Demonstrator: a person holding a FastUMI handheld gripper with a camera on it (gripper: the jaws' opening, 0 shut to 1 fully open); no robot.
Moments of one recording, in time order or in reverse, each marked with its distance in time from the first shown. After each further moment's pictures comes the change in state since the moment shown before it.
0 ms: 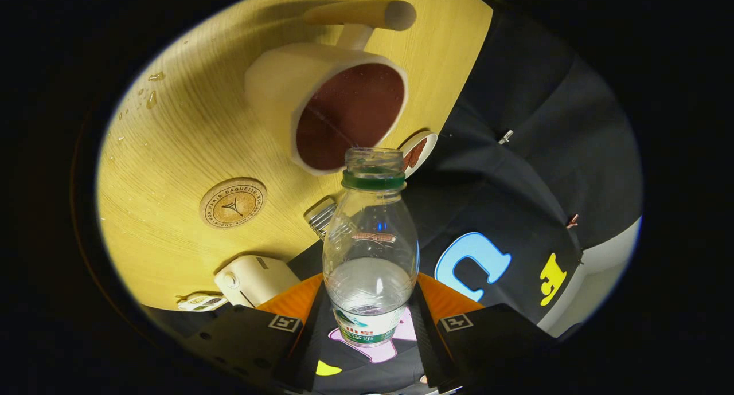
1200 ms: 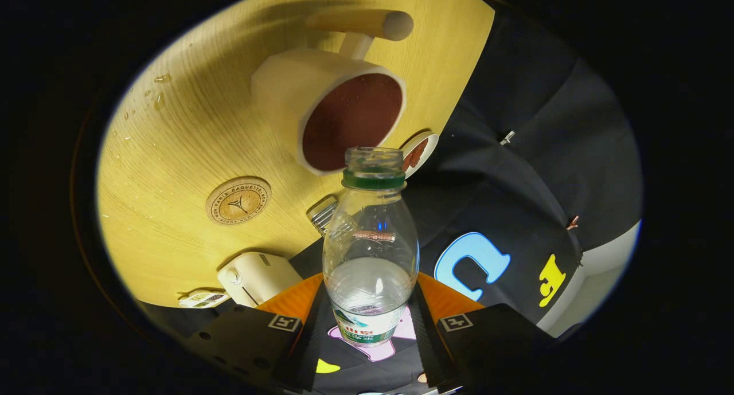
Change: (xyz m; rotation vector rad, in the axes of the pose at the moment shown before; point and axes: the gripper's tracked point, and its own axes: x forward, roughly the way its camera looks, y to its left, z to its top) arm -0.012 0.000 -0.003 0.017 0.018 0.014
